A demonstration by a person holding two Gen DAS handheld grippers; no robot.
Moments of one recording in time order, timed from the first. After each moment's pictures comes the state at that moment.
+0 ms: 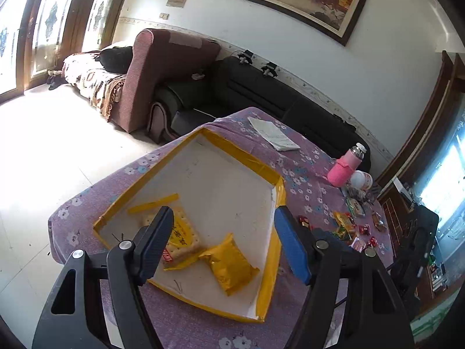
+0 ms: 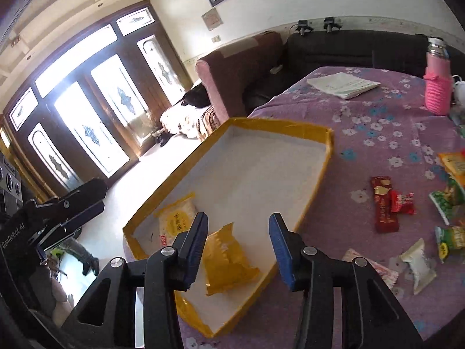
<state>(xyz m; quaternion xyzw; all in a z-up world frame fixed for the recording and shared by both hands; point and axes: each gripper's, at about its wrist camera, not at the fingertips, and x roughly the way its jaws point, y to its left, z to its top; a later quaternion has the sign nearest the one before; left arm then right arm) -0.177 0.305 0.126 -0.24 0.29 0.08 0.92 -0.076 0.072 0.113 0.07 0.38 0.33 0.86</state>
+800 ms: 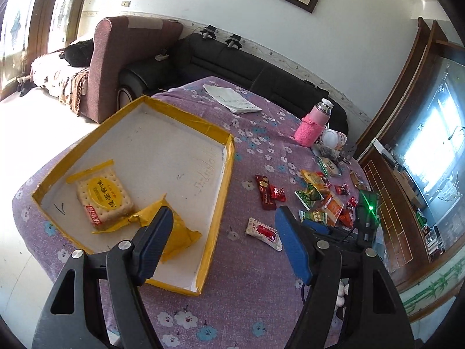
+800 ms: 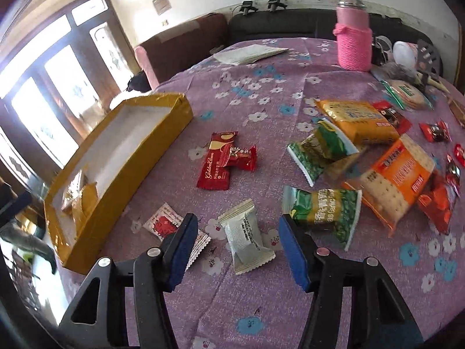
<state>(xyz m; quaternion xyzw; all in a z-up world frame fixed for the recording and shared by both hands) -0.172 0.228 0.122 -0.20 0.33 0.01 0.92 -0.024 -0.030 0.037 -0.02 0.46 0.25 0.85</state>
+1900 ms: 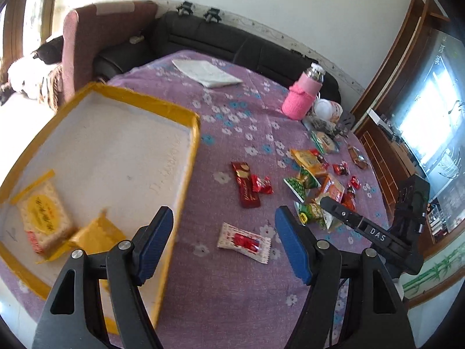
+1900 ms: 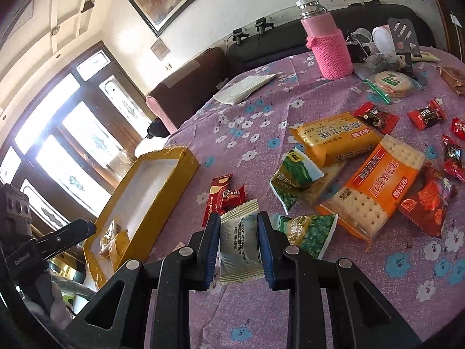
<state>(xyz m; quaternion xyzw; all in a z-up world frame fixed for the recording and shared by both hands) -0.087 0.175 0.089 -0.17 0.40 -0.05 0.90 -0.018 -0.105 0.062 0.16 0.41 0.28 0.86</state>
